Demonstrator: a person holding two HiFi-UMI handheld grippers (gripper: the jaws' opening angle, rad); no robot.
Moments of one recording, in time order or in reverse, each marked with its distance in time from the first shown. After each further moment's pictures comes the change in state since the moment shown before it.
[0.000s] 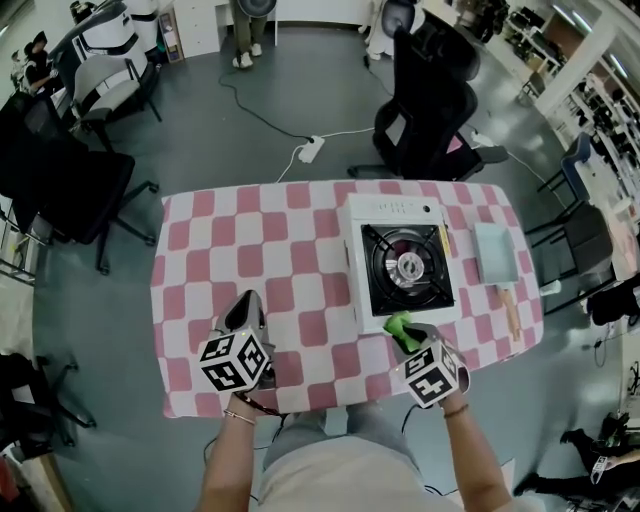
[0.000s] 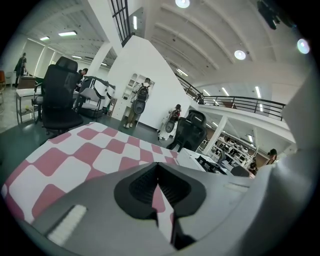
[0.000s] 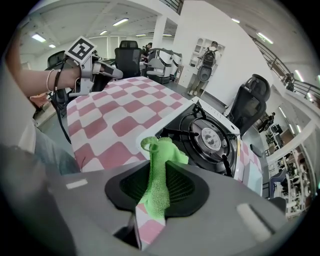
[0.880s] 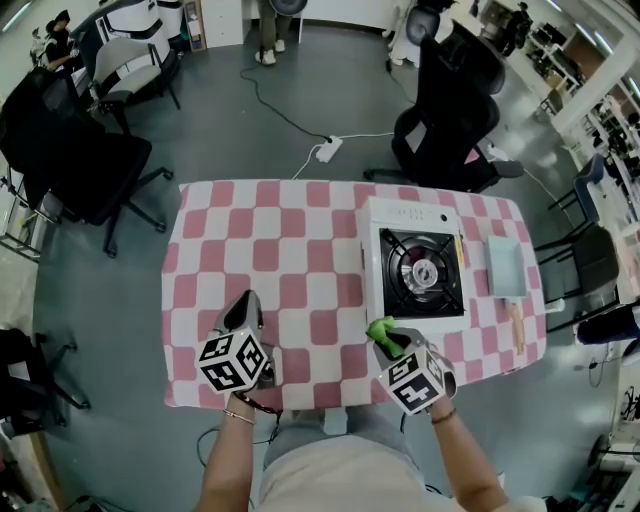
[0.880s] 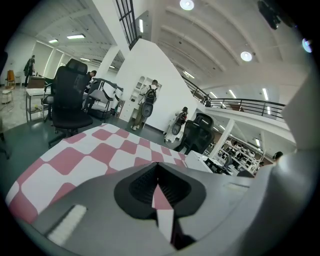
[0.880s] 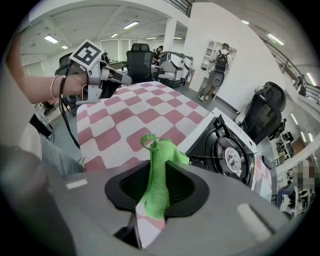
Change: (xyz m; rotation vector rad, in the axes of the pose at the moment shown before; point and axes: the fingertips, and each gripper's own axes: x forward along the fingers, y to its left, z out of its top) left arm -0.021 0.032 0.000 -0.041 -0.028 0.071; right arm 0.008 0.047 0.043 -0.075 -0.036 0.095
